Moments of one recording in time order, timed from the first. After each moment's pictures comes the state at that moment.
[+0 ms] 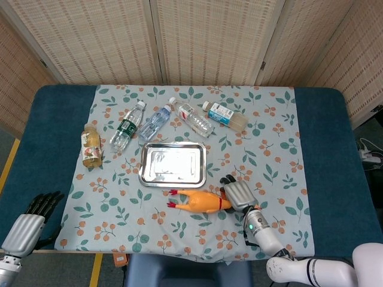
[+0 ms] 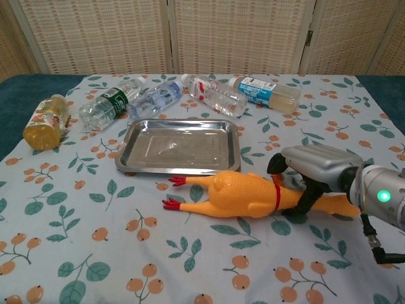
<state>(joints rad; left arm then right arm) -0.12 -1.09 0.09 -1.56 1.65 1.41 -0.13 0.62 -1.67 0.11 -1.54 -0.96 0.97 -0.58</state>
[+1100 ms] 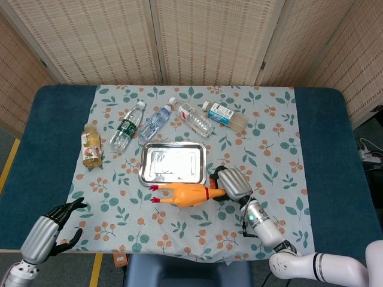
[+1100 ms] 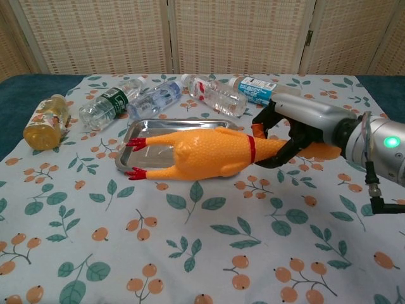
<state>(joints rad) -0.13 -1.21 0.10 -1.53 1.88 1.62 -0.28 0.65 -1.57 0.21 -1.65 -1.11 0.97 -0.25</state>
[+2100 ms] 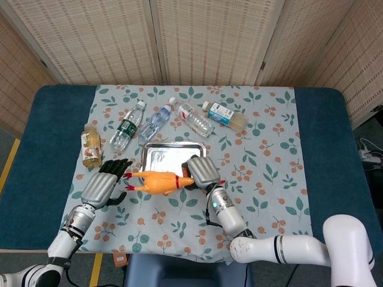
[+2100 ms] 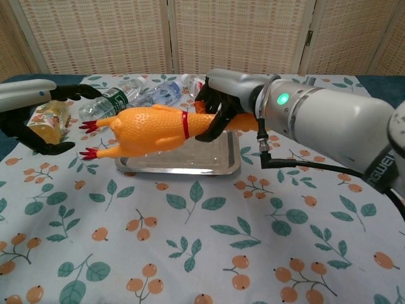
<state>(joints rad) -0.53 -1.27 -0.20 -1.89 1.08 1.01 0.43 0.96 -1.73 0.34 -1.64 -0.63 1.07 -0.62</state>
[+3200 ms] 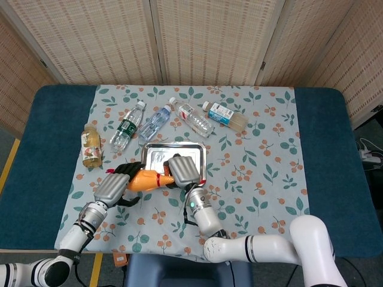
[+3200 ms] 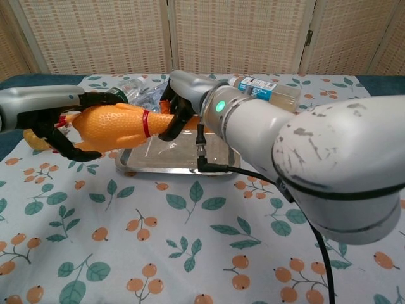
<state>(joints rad) -0.67 -1.28 -0.18 -1.93 0.90 0.96 0.37 1.09 -1.93 0.41 -1.46 -0.60 1.11 -0.64</state>
